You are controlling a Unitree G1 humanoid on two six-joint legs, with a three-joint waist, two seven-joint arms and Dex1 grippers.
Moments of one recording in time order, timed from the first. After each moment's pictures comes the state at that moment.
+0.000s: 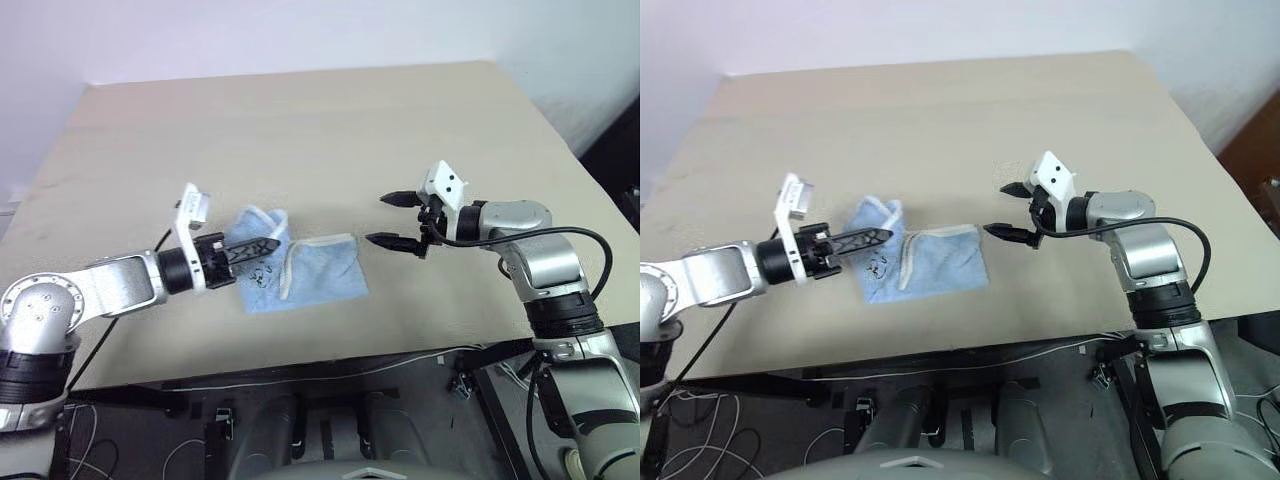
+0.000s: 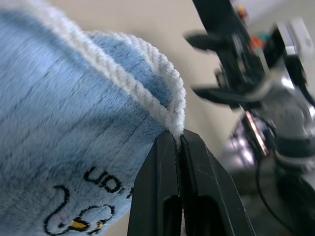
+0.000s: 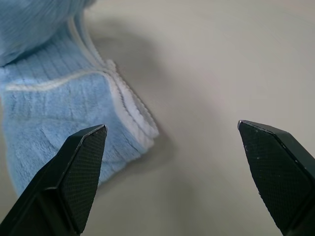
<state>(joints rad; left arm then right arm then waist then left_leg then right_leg) -0.44 0.83 0.02 -0.17 -1.81 1.09 -0.02 -0.63 -0.61 0.06 0.11 0.24 0.43 1.04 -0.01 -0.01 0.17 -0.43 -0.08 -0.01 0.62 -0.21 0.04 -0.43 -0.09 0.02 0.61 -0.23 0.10</state>
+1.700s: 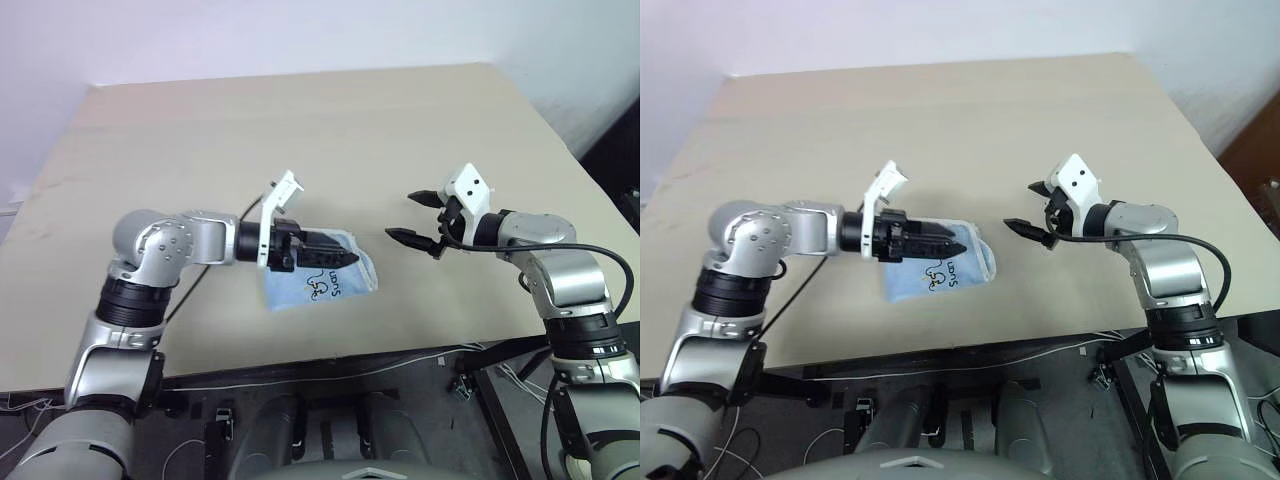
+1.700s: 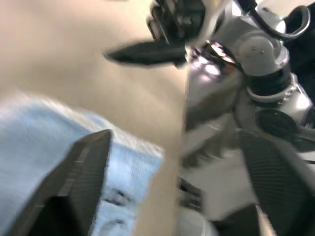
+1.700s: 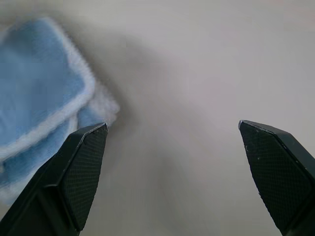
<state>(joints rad) -0.76 0.57 -0.09 -0.08 -0.93 1.16 -0.76 -0.57 -0.62 -0.01 0.02 0.29 0.53 0.89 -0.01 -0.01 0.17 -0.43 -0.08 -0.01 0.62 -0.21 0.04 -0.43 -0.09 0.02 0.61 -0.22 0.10</state>
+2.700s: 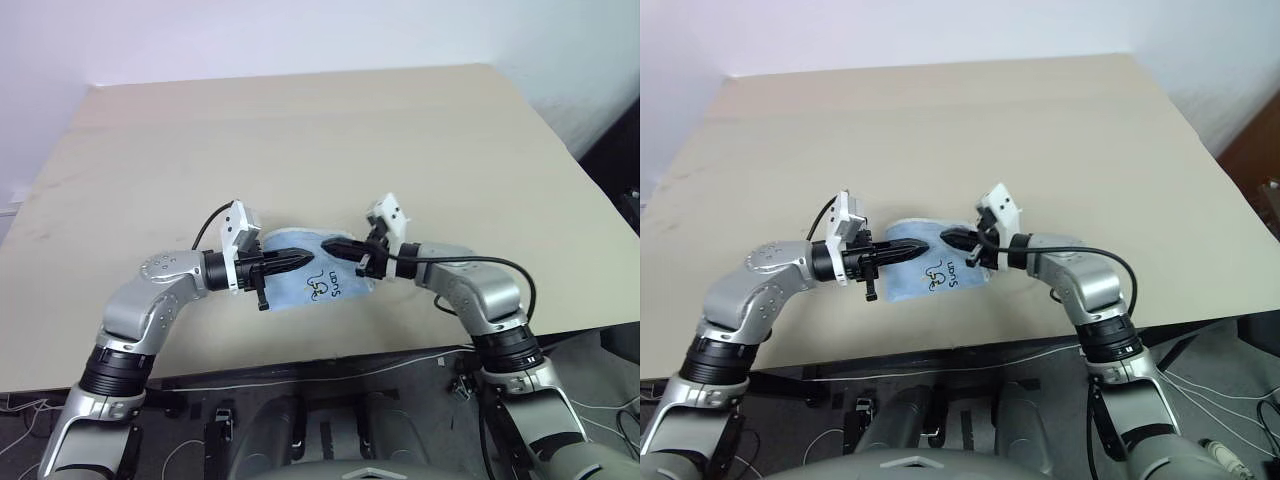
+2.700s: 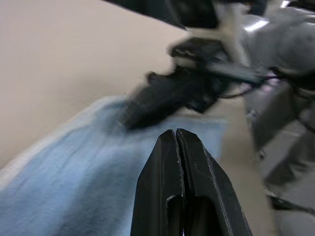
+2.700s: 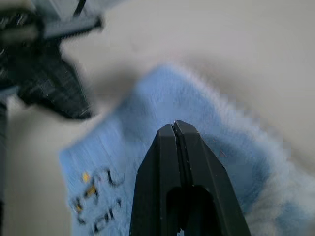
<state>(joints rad) -0.38 0.55 -0.09 -0.08 -0.54 0.50 -1.00 -0.51 -0.34 0.20 -0.01 0.41 0.67 0.79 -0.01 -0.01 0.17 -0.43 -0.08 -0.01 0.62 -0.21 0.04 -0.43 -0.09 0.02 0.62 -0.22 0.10</state>
